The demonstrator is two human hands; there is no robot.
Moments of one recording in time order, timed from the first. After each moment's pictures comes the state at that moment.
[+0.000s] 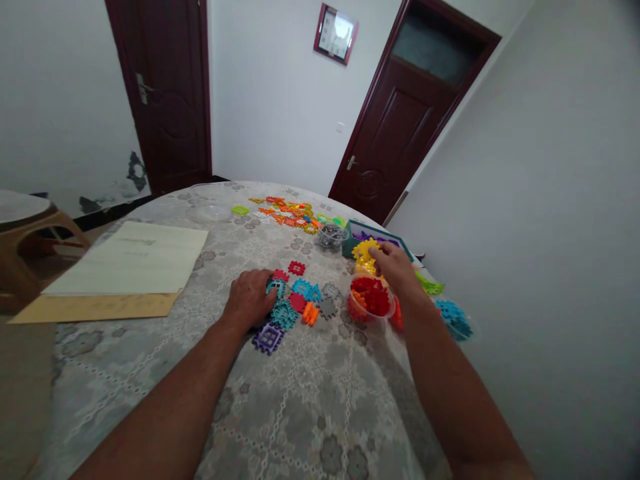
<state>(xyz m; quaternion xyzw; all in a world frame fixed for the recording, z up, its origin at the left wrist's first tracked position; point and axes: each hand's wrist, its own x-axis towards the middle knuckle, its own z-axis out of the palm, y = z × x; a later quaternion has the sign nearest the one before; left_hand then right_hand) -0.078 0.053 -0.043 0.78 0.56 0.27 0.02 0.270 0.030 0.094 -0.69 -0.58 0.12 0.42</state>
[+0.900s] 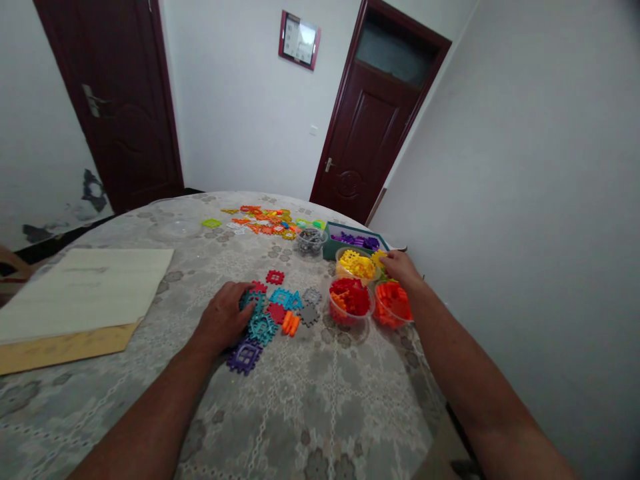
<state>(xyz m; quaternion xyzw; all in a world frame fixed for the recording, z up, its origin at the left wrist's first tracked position) -0.084 0.061 -0.049 0.80 0.45 0.39 0.10 0.402 0.047 0.073 -0.80 -0.48 0.09 0.34</state>
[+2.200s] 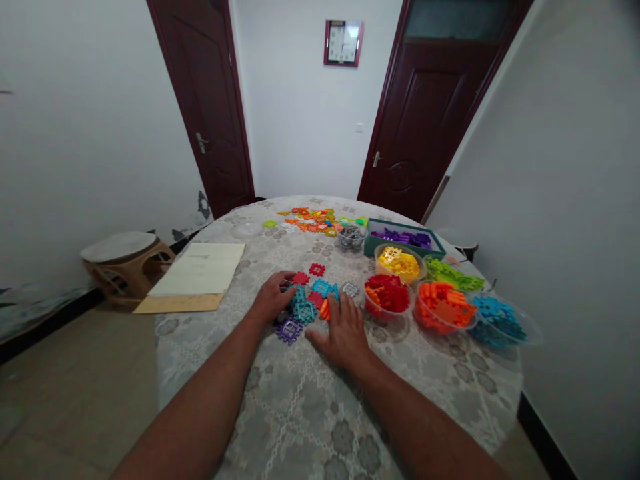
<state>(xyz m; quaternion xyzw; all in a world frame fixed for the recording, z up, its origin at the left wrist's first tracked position) -0.082 0.041 -0.028 0.72 0.50 0.41 0.27 0.139 -0.070 -0.047 -0.64 -0.73 0.03 0.24</state>
